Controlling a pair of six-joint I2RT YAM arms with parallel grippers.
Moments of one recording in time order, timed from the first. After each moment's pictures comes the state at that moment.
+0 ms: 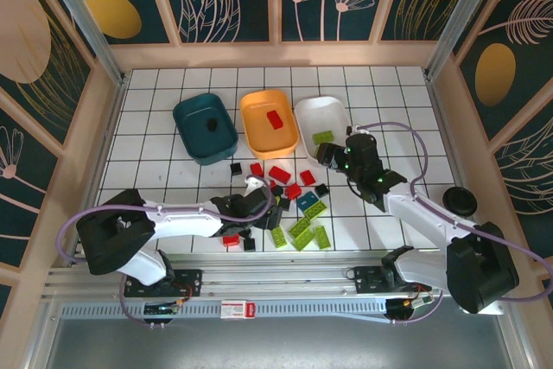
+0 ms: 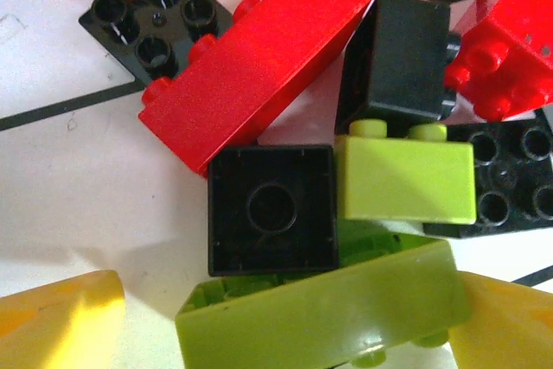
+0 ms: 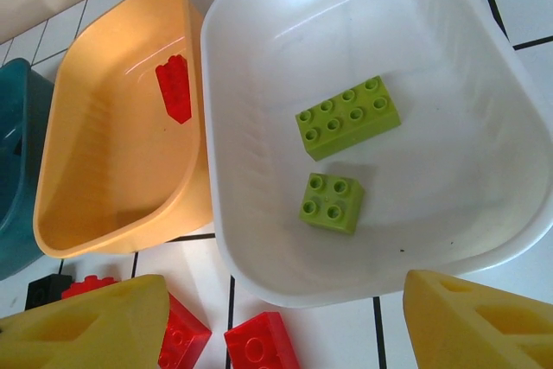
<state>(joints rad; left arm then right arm) -1.06 1.52 0.65 -0.15 -0.32 -0.70 0.50 1.16 0.62 -0.04 0.09 0.60</state>
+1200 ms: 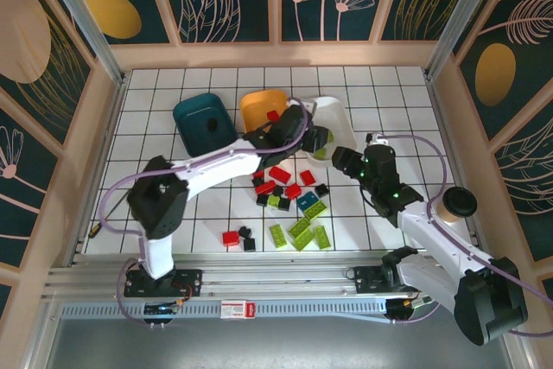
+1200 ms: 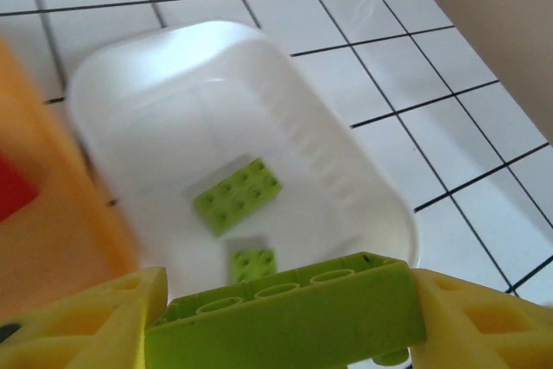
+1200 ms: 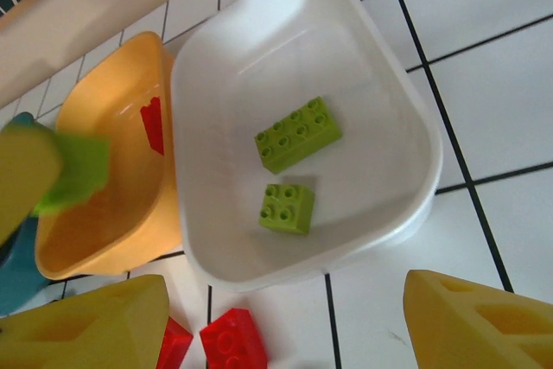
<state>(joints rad) -0.88 1.93 1.51 -0.17 -0.16 -0.49 0.42 0.96 0.49 -0.06 0.09 0.64</state>
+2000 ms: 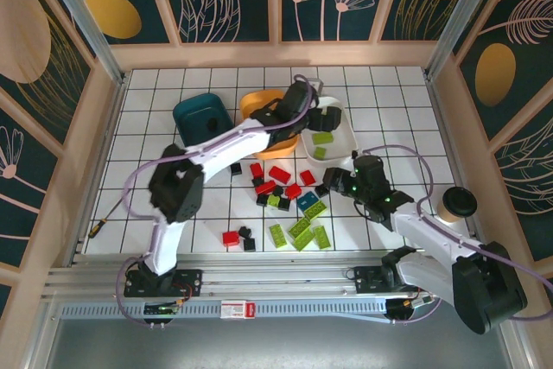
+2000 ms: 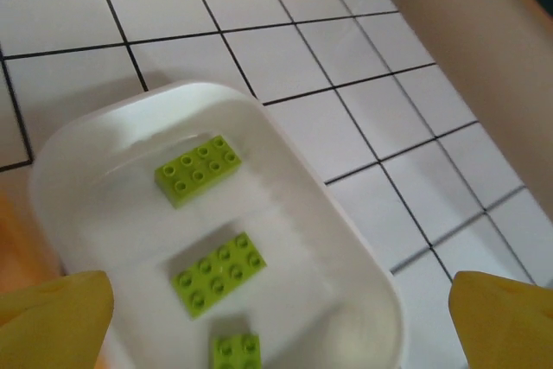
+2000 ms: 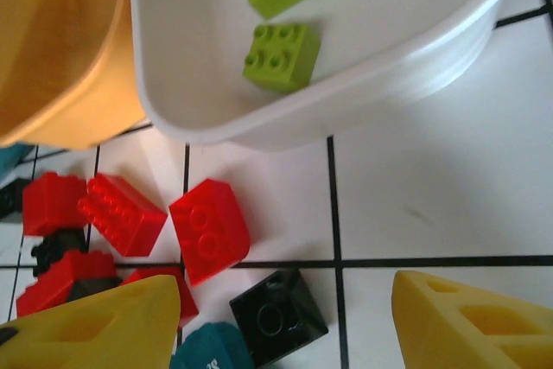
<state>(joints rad) -0.80 2.01 1.69 -0.23 -0.04 -0.49 0.49 1.04 0.41 -0.07 -0.05 0.65</state>
